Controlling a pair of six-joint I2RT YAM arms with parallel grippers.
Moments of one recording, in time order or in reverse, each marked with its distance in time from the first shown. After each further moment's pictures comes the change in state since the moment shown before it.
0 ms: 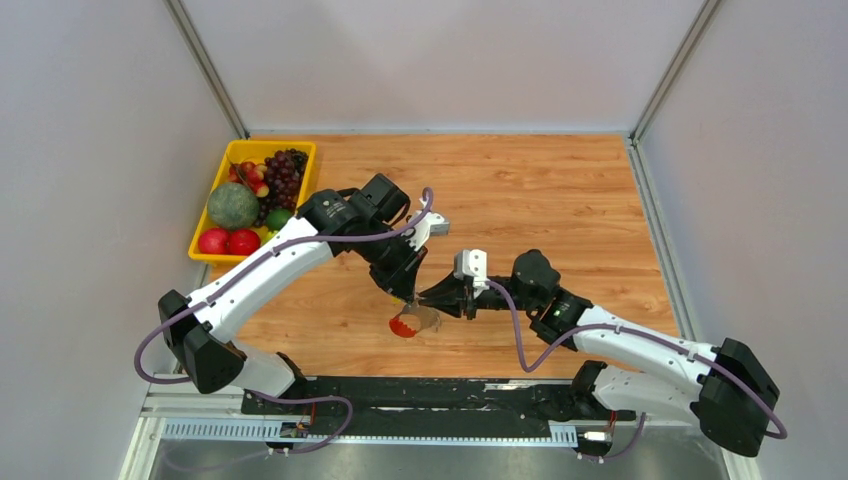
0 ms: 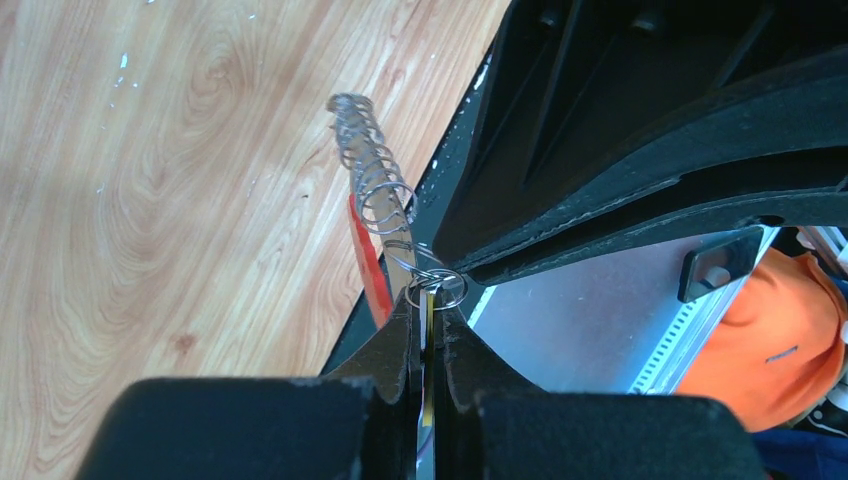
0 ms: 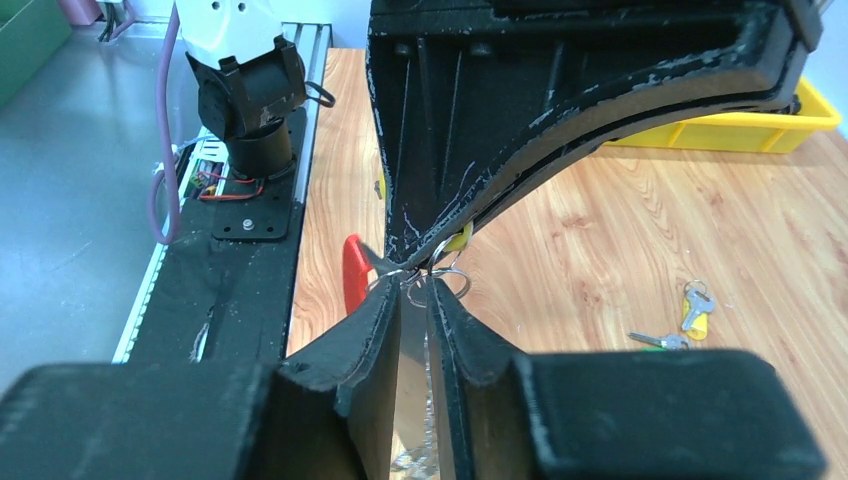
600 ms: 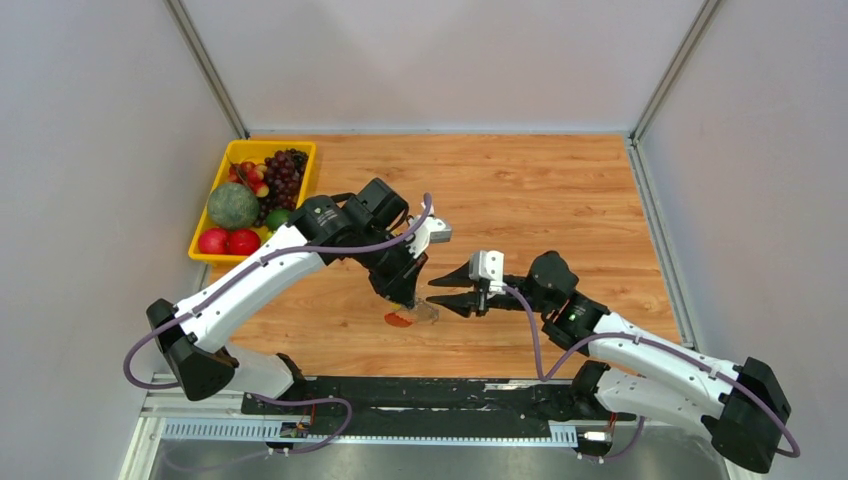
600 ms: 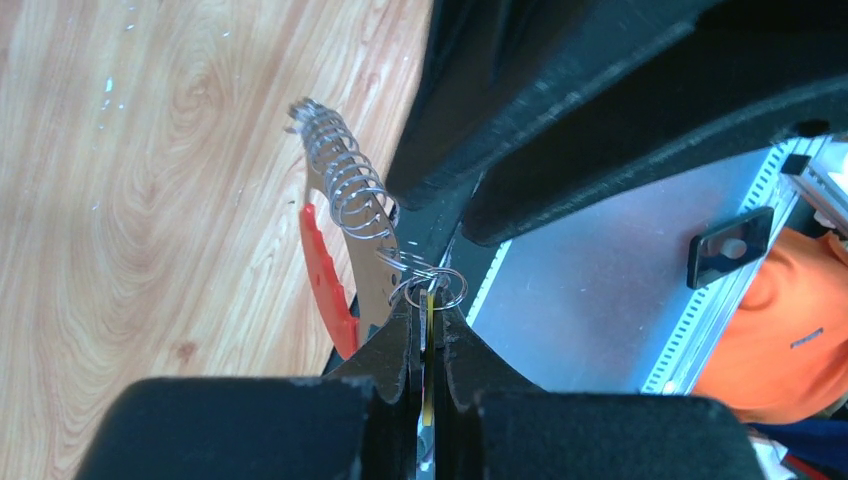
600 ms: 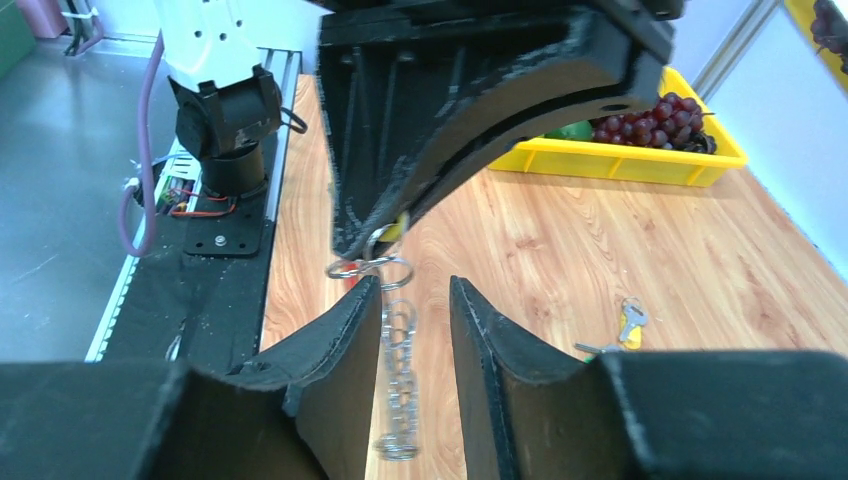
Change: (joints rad) left arm -0.042 -0.050 0.013 -0.007 -0.004 0.010; right arm -0.010 -0.099 0.005 -0.053 0.023 -0.046
